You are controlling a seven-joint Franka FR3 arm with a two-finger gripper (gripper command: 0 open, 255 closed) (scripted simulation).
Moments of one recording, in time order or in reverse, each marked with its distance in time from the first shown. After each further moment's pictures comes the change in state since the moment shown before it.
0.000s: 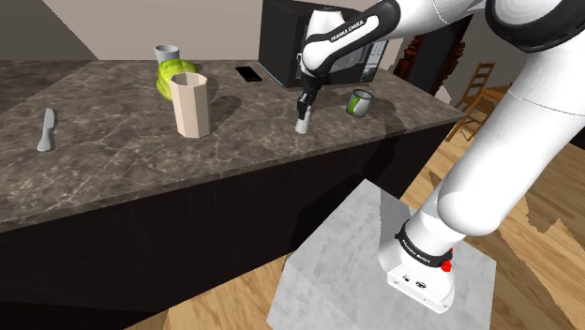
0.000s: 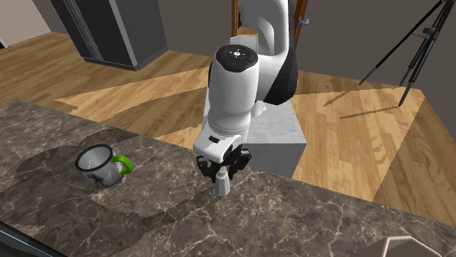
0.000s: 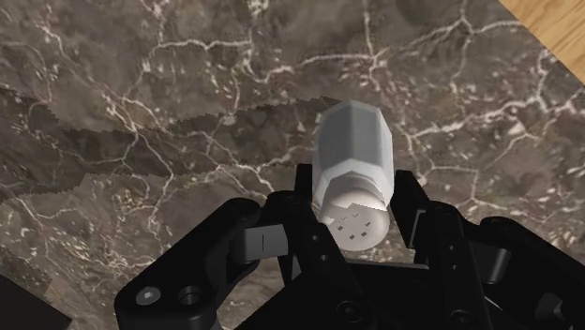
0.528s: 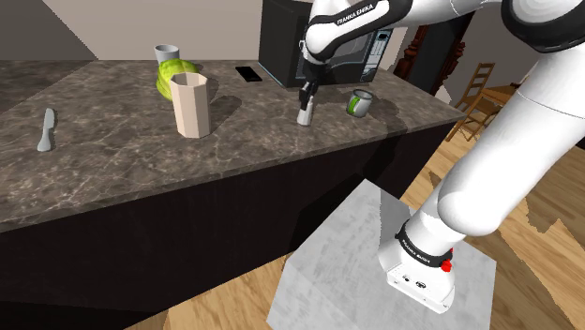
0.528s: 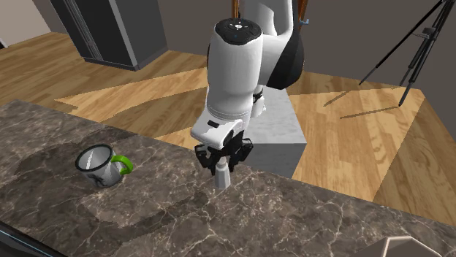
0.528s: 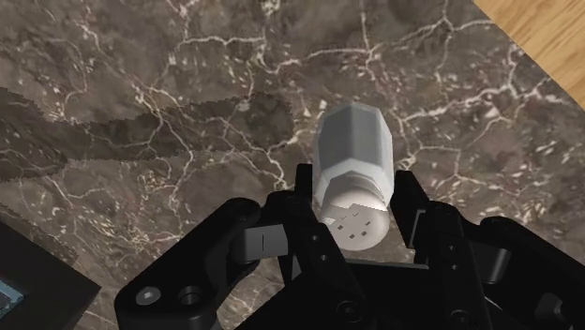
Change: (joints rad) arm 0.003 -0.054 0.001 0.045 -0.005 -0.099 0.000
